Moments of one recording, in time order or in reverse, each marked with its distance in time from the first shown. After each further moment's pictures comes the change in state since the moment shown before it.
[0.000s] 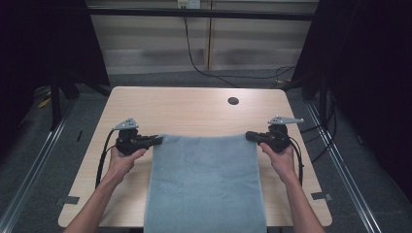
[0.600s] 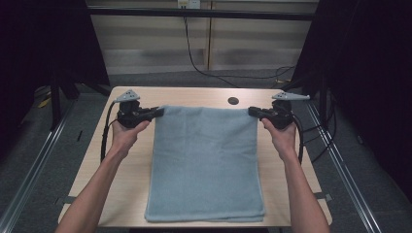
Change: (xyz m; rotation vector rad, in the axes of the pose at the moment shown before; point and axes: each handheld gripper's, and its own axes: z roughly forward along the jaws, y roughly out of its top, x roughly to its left) left arm 0.005 0.080 -0.002 -0.096 0.107 0.060; right arm -0.011 0.064 -0.005 -0.095 -0.068 -0.024
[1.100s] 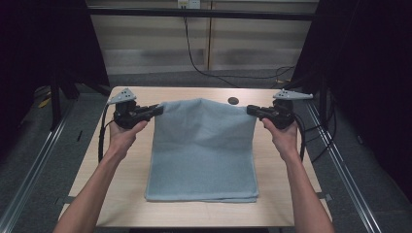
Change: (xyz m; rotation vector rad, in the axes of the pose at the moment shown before) left arm -0.020 -0.003 -0.020 -0.051 -0.033 0.041; right arm 0.022 0.008 -0.016 -0.039 0.068 -0.050
